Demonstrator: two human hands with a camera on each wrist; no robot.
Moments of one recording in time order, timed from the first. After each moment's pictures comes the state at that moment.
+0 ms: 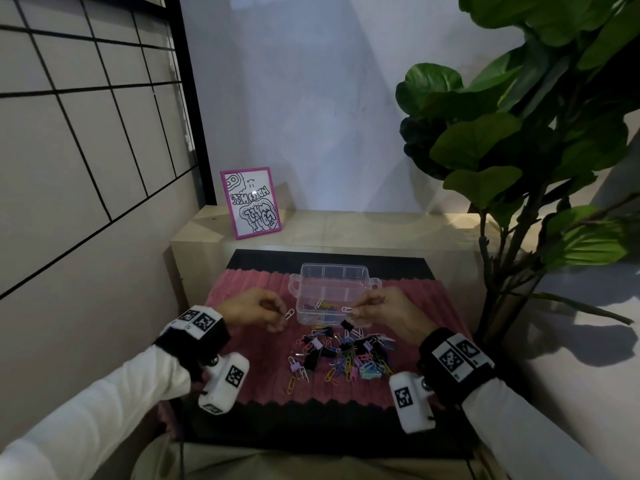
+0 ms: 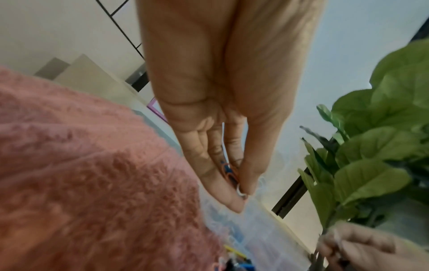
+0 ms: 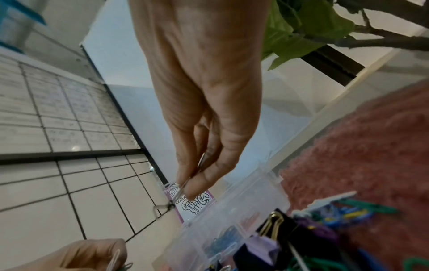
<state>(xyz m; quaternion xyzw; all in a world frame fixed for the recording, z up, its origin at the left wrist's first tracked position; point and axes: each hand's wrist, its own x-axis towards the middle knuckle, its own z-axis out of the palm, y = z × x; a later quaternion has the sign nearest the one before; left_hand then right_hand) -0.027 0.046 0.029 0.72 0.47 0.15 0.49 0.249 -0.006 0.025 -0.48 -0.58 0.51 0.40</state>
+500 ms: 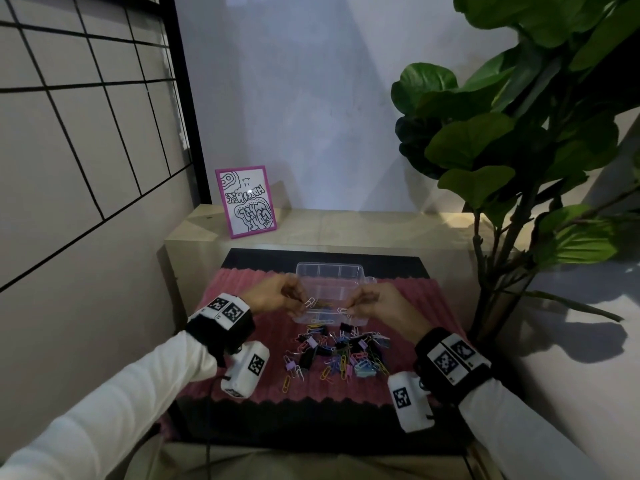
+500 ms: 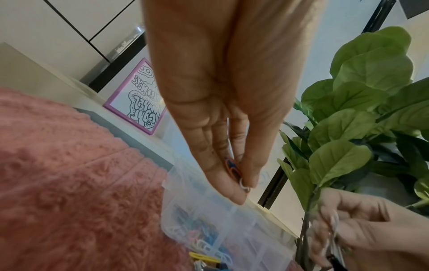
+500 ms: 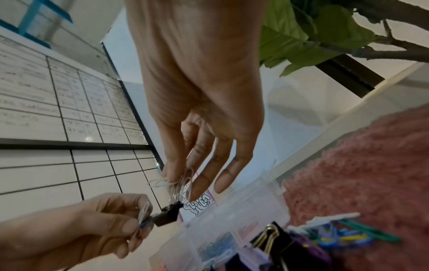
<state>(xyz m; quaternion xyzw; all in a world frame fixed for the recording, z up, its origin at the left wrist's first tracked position) 0.016 0.051 0.044 0.78 0.43 0.16 0.42 0.246 -0.012 0.035 -0.50 -0.64 0.44 0.38</state>
